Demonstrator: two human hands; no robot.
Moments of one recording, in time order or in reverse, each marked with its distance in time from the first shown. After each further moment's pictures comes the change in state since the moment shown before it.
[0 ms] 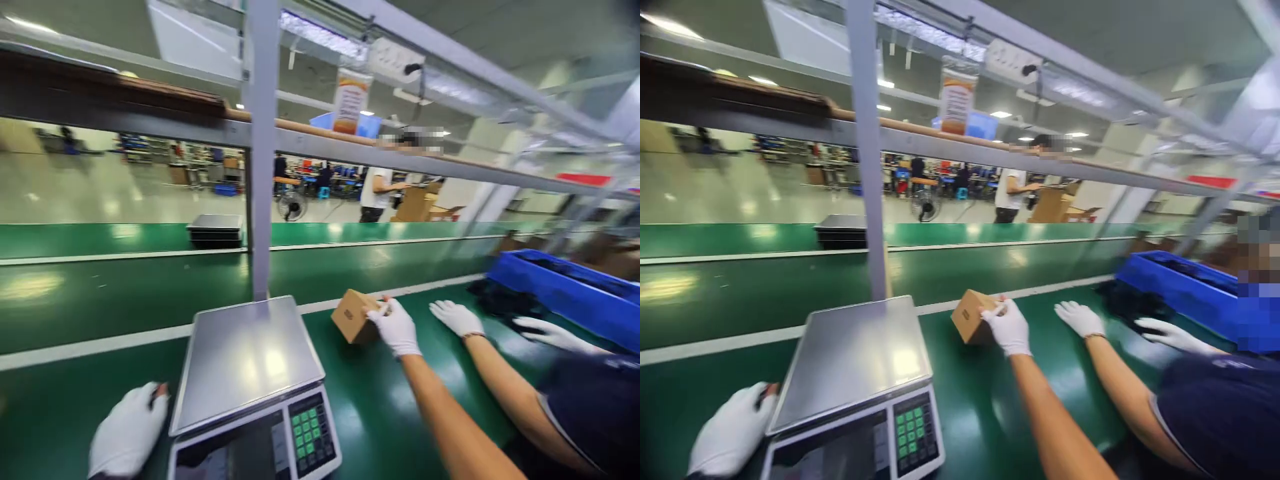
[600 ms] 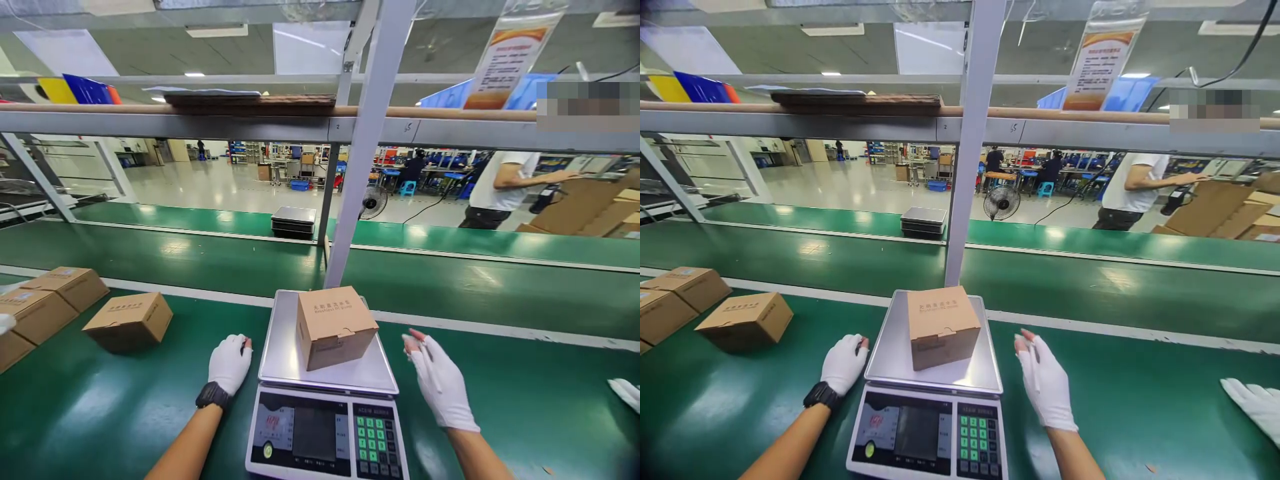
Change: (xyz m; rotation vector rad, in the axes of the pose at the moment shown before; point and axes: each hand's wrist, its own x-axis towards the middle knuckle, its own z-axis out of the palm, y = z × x) left_hand -0.010 0.007 -0.009 0.042 0.182 -0.009; right_hand -0.068 -0.030 0.071 0.185 -0.315 -0.095
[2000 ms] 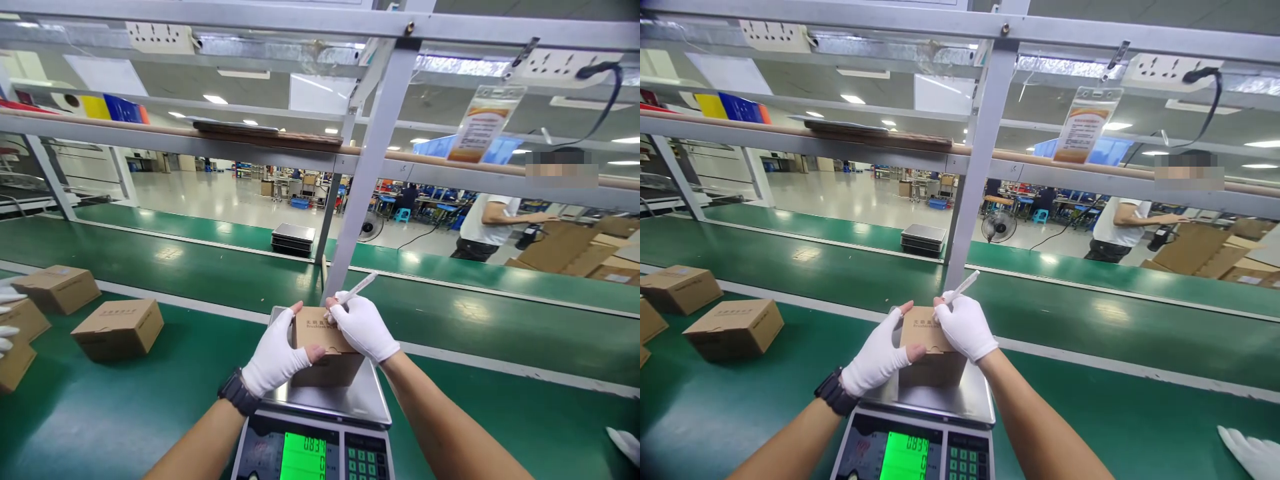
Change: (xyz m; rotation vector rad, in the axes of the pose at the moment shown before) left_hand 0.012 0.137 -0.131 -1.363 -0.224 0.205; right_hand 0.036 -0.217 0.042 -0.104 -0.428 -0.411
